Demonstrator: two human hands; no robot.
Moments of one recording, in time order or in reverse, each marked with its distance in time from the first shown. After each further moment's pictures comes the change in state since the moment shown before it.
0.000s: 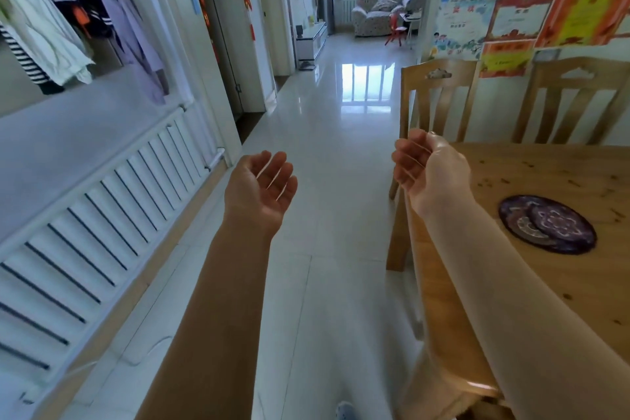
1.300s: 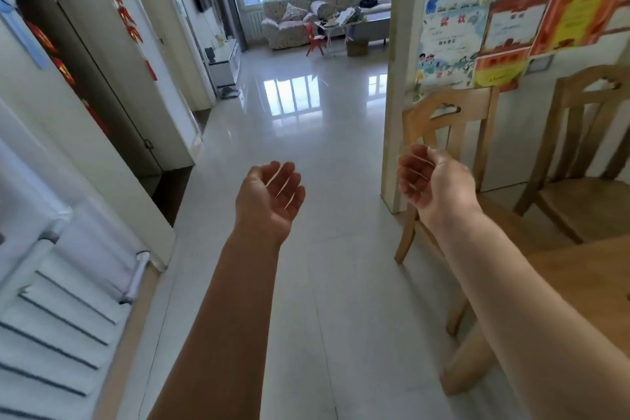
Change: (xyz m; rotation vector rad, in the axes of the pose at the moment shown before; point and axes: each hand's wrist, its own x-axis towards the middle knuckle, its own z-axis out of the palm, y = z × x) left_hand 0.676 0.114 0.228 0.121 -0.236 -0.265; right_hand 0.562 0.024 0.320 0.096 0.271 -0.076
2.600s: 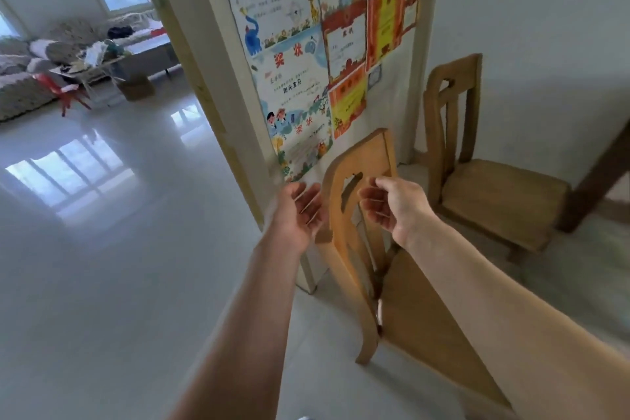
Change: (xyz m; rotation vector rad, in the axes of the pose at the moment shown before) left_hand 0.571 -0.138 0.380 0.457 -0.439 -0.565; right_hand 0.542 -0.089 0.058 -0.043 0.588 -0.038
